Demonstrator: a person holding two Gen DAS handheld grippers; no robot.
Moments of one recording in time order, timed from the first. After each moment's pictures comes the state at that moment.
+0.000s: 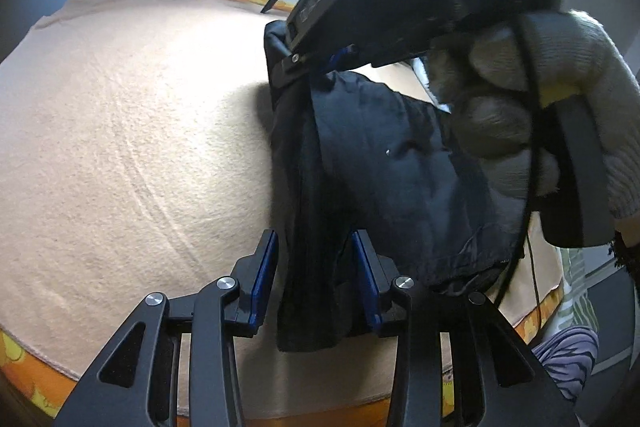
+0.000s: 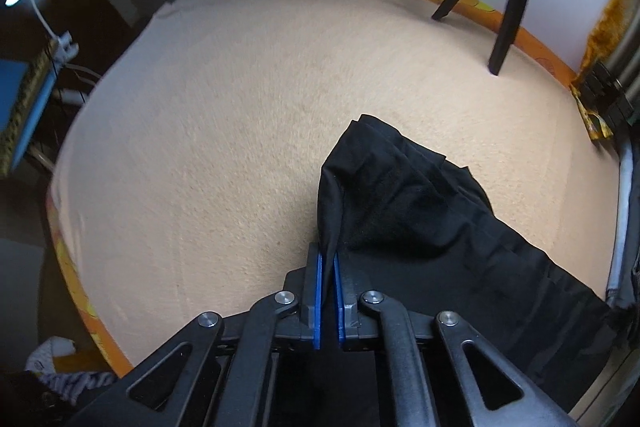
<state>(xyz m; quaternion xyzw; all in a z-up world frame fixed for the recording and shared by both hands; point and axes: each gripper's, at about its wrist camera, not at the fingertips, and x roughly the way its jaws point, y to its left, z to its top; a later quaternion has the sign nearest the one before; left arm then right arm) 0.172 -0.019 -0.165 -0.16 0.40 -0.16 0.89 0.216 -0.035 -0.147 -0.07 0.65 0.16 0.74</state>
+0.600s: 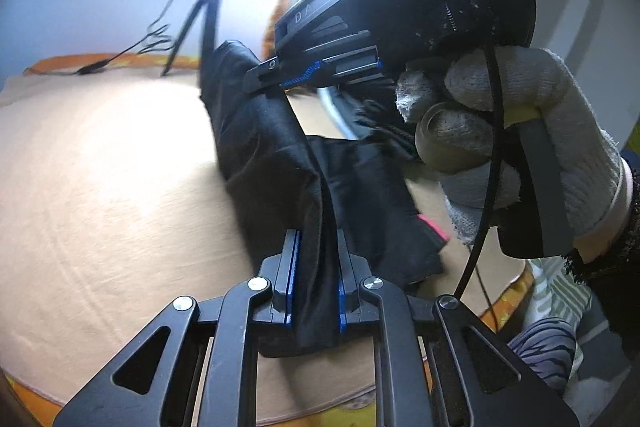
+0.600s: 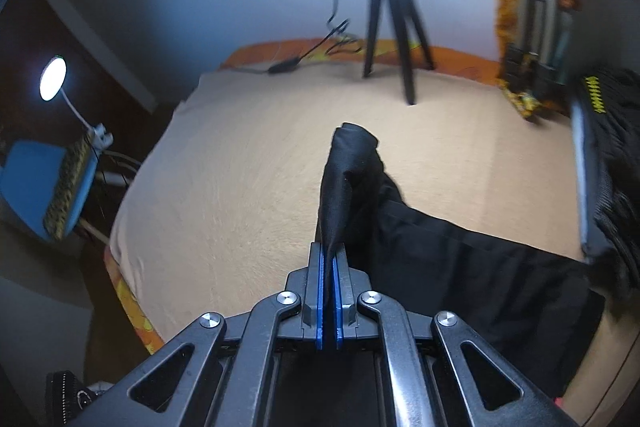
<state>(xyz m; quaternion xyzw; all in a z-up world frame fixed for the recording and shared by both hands) 0.151 -0.084 -0.114 -0.12 0.32 -0.26 0.90 0.191 -0.131 -0.065 0.06 0.57 0.15 0.80</state>
